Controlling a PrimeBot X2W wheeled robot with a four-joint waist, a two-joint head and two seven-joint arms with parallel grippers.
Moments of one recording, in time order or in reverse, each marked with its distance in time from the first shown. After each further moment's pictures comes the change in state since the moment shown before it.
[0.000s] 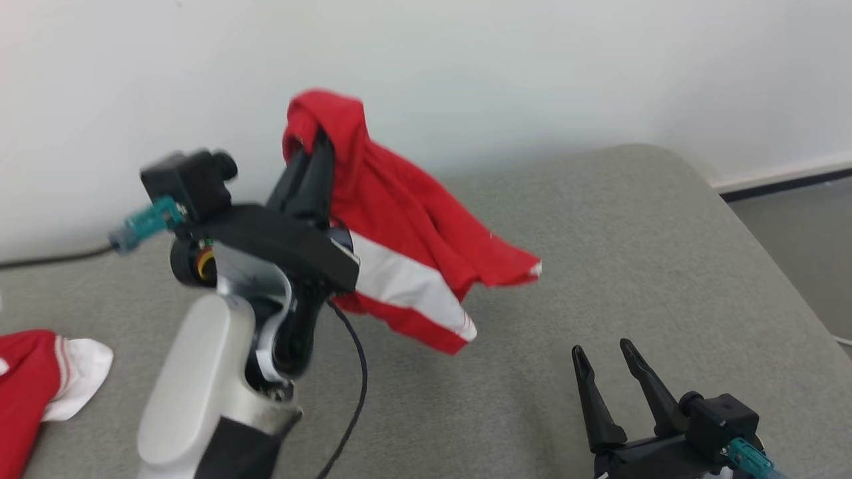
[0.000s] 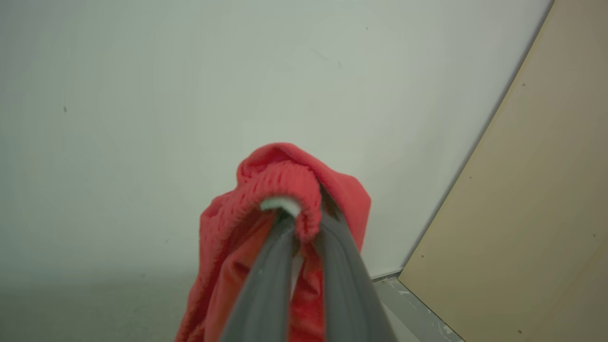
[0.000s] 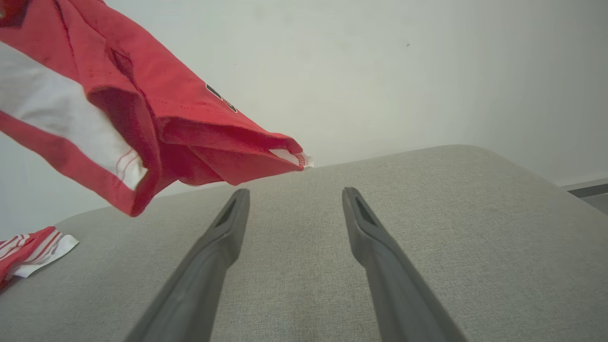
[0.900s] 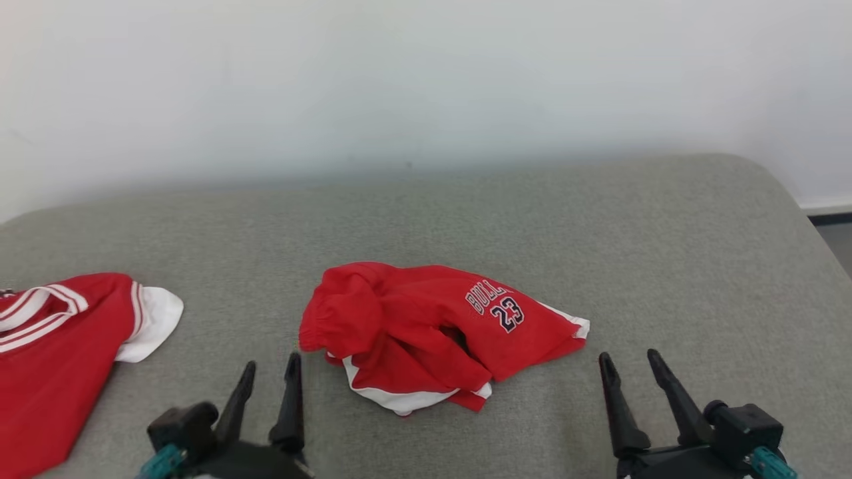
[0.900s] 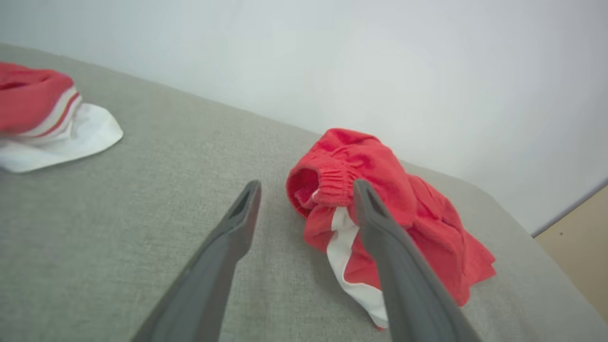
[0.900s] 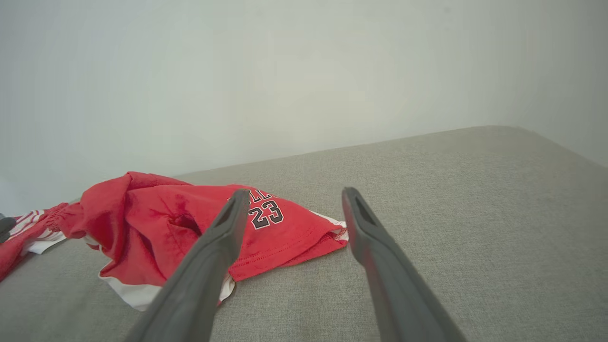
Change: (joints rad) left arm 0.432 0.109 -0.089 0.207 -0.038 0.012 -0.359; right arm 0.022 0.000 -0.050 0.023 0.006 0.000 -0.012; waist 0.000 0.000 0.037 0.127
